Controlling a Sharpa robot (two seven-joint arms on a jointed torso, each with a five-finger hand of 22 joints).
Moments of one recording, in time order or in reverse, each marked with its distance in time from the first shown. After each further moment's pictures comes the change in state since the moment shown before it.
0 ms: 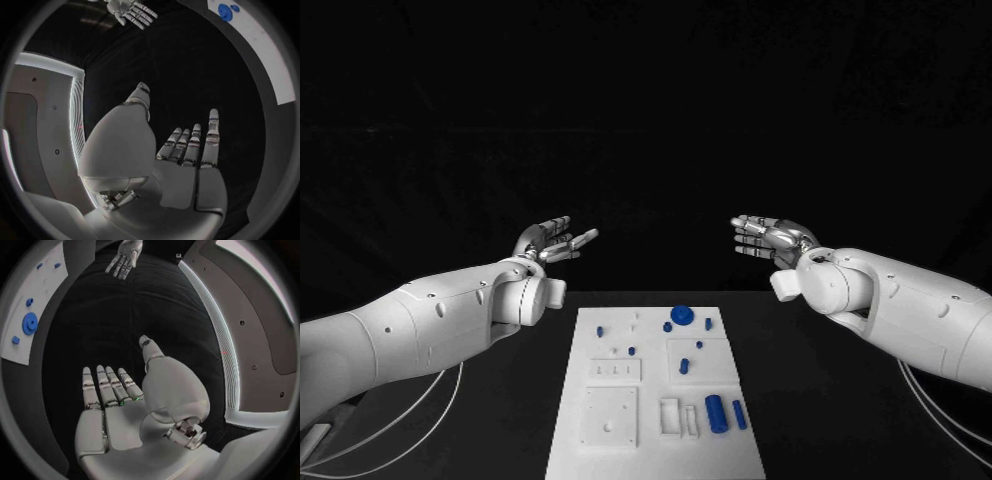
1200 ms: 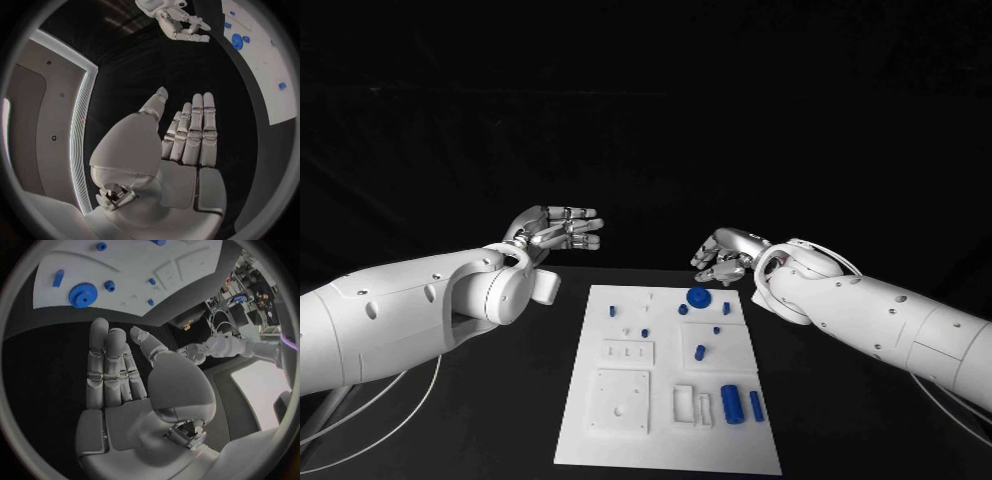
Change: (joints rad) left arm 0.080 -0.193 0.038 0.344 -0.046 0.121 0.008; left_hand -0.014 0.252 -0.012 -0.399 0.073 0.444 0.072 0.024 0.022 0.696 0.038 0.034 0.028 0.731 -0.036 0.046 0.034 -0.094 0.320 -0.193 0.171 0.034; right arm -0.019 0.113 0.002 0.011 -1.304 -0.044 -0.074; right_hand -0.039 -0.144 0.390 -0.231 -0.039 0.659 -0.028 0.023 0.027 0.689 -0.109 0.020 0.022 0.965 -0.211 0.699 0.648 0.007 0.937 -0.319 0.657 0.406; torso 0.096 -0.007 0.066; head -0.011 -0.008
